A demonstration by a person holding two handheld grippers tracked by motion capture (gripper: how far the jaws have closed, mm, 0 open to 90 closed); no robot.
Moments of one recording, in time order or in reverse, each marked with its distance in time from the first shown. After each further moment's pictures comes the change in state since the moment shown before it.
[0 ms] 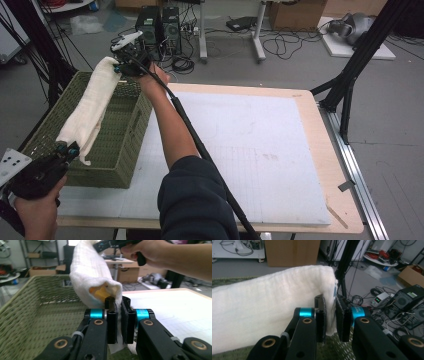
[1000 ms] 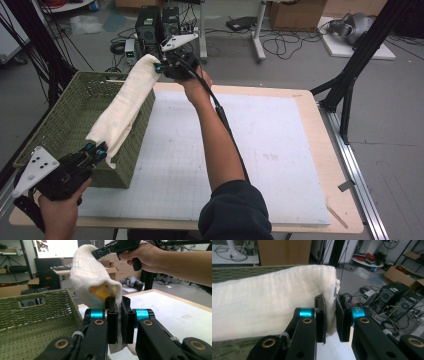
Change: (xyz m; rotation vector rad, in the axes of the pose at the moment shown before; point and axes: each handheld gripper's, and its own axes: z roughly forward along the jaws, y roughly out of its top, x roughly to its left) left arm -0.058 0.017 0.008 -0.072 -0.210 0.103; right arm -0.026 -0.045 -0.122 -0.050 -0.057 0.038
